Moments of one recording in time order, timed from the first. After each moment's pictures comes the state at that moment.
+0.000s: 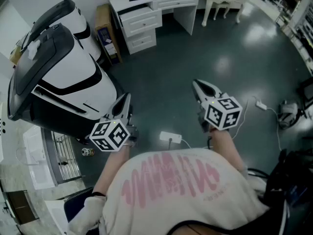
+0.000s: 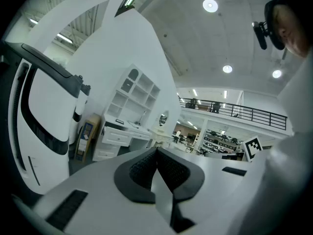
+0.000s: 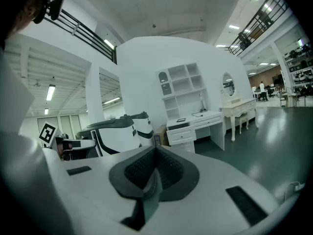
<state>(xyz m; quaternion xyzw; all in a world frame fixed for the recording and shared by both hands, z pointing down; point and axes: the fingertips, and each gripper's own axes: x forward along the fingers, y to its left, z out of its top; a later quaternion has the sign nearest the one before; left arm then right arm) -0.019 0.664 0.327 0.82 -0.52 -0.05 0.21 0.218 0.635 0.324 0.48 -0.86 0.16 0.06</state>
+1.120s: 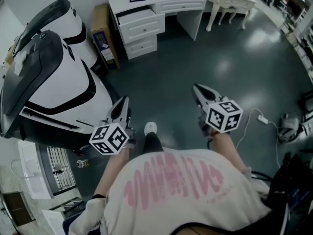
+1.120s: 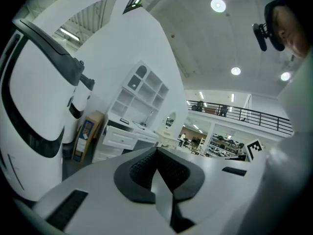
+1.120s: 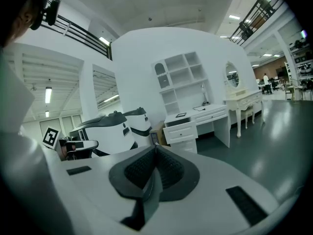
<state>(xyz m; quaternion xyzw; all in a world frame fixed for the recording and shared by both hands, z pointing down) -0.032 0.517 0.377 0.81 -0.54 -0.07 0.23 0.215 0.485 0.373 0.46 -0.86 0.19 0.08</state>
